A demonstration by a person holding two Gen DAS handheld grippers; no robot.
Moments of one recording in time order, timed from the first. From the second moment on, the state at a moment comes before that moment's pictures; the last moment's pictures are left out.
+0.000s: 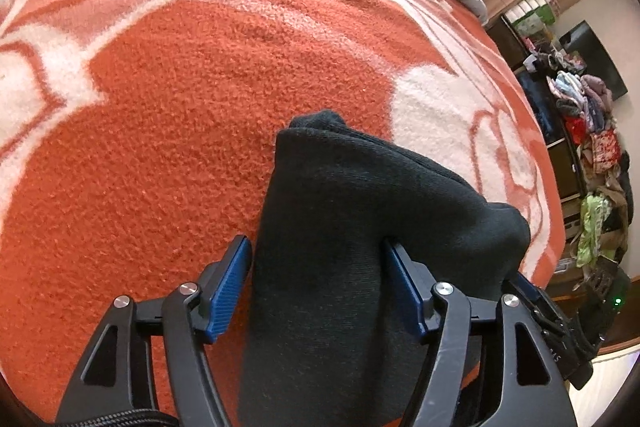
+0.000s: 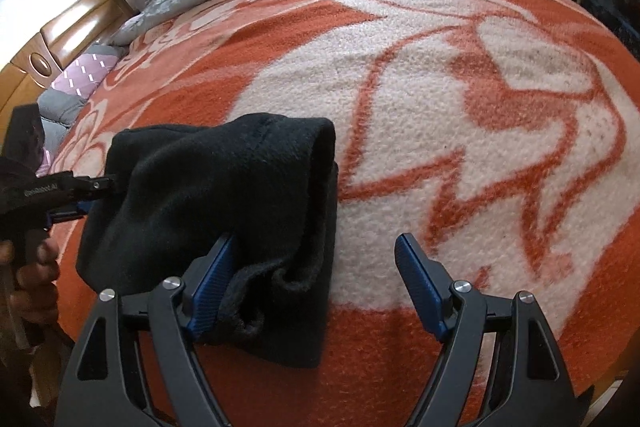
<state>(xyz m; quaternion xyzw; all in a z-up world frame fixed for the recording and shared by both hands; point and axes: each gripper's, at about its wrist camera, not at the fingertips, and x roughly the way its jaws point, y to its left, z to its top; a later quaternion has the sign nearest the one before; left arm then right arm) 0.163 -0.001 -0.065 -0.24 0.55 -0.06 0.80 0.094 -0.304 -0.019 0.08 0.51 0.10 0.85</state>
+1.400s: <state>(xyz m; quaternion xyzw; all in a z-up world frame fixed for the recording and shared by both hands) 0.139 0.015 -0.012 -0.26 0.49 -0.09 0.83 0.106 -0.291 0.006 0.23 0.48 0.23 0.82</state>
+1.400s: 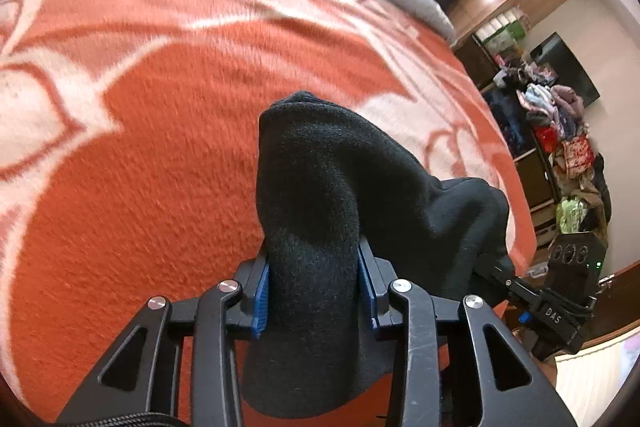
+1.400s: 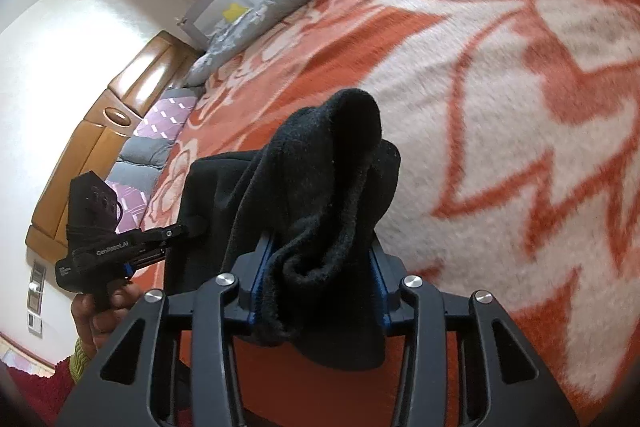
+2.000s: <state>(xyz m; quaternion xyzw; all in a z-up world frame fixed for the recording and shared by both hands) 0.165 0.074 0.006 -0.26 0.46 -0.03 0.85 0.187 -0.230 0.009 0.18 0.47 0.27 0.82</state>
